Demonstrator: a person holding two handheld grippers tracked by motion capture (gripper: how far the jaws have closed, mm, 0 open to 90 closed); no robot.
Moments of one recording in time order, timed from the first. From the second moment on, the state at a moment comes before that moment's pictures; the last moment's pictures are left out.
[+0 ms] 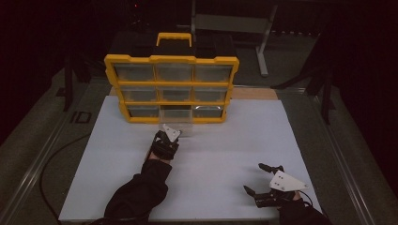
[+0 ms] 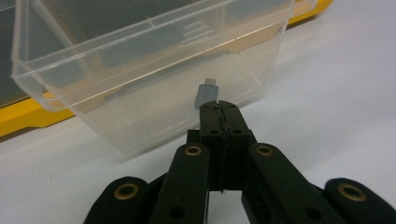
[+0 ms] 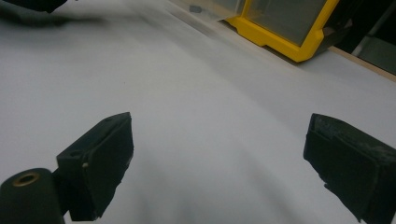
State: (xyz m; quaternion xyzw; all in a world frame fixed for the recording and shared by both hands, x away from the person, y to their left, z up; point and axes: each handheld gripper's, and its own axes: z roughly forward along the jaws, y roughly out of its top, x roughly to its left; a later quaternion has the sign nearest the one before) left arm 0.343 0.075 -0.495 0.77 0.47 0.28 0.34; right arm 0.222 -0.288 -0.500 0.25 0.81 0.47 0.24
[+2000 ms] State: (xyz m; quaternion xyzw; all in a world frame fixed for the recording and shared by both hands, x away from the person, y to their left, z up) left arm 0.362 0.084 -0.494 0.76 0.47 0.29 0.34; right arm 0.223 -0.288 -0.500 0.25 0.81 0.47 0.24
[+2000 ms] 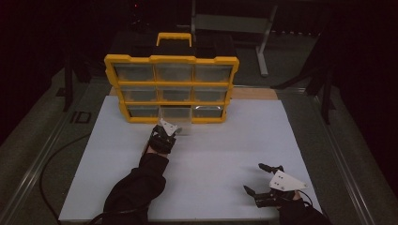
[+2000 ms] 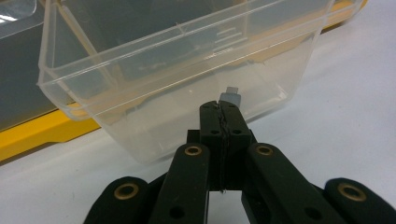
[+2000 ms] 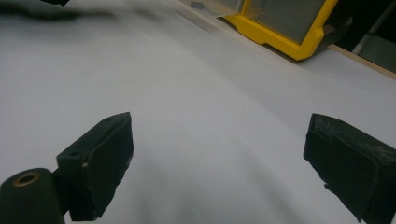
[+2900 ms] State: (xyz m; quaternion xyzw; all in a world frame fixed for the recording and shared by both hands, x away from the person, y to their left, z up) left arm 0.376 0.079 -0.492 0.76 0.47 0.30 0.33; right arm 0.223 -0.288 -0.500 0.25 0.81 0.47 0.24
